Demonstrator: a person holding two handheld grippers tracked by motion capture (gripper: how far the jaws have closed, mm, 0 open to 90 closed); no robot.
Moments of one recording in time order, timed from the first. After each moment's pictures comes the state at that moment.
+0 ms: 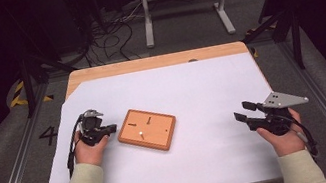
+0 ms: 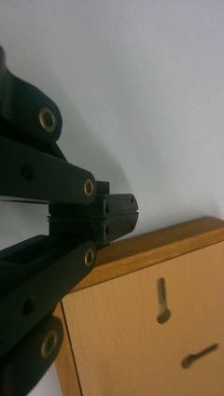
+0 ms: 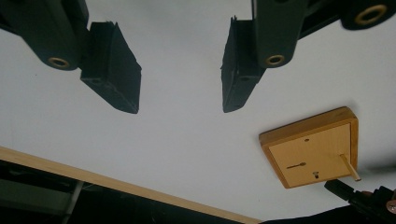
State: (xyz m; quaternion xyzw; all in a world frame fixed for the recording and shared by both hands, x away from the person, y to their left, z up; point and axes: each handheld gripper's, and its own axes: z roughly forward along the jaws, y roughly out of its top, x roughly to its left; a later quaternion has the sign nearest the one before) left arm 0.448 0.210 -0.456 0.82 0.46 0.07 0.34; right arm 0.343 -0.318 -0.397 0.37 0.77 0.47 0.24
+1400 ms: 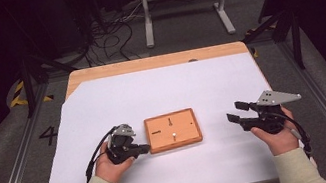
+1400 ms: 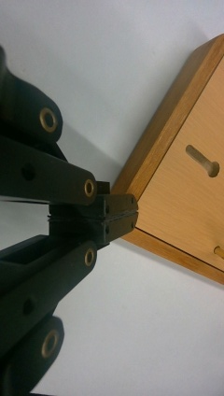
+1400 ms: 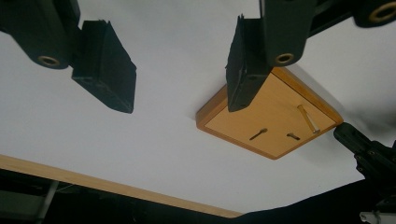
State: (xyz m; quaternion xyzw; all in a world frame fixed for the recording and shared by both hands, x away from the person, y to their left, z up) left arm 0.385 0.137 -0.445 0.88 0.28 -0.03 0.37; right arm 0.350 -0.303 -0.395 0.36 0.77 0.49 0.20
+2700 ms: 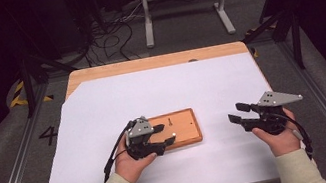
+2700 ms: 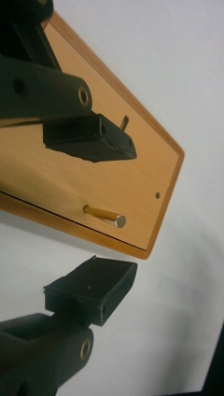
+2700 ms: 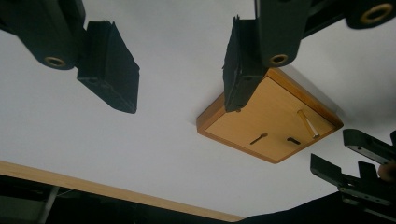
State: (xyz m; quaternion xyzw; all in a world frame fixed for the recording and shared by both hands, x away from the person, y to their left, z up) left arm 0.378 0.077 -0.434 0.85 0.22 0.07 0.48; right arm 0.346 -0.305 -0.395 0.37 0.77 0.49 0.20
